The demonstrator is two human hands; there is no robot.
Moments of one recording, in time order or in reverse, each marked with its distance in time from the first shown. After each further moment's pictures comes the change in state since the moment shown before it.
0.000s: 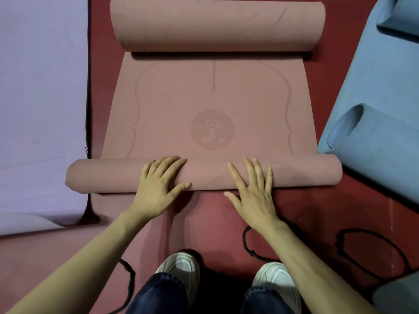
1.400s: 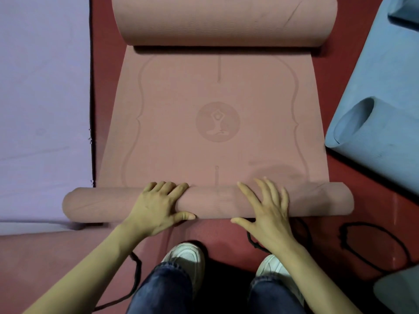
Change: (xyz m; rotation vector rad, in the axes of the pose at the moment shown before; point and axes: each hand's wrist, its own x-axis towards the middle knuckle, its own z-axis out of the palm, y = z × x) left_hand -0.048 -0.006 -0.002 0.198 -0.139 0.216; right_hand -0.053 -0.005 -0.018 0.078 0.072 0.010
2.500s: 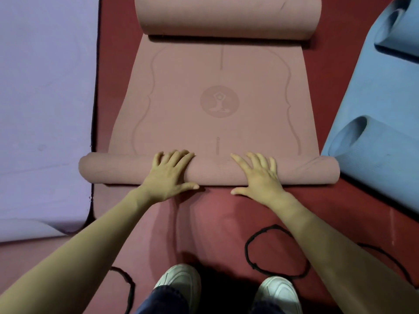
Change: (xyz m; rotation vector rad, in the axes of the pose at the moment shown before) left_hand 0.098 -0.031 -0.011 -0.074 0.045 -0.050; right_hand 0.121 0.029 0.000 -0.107 -0.360 -0.037
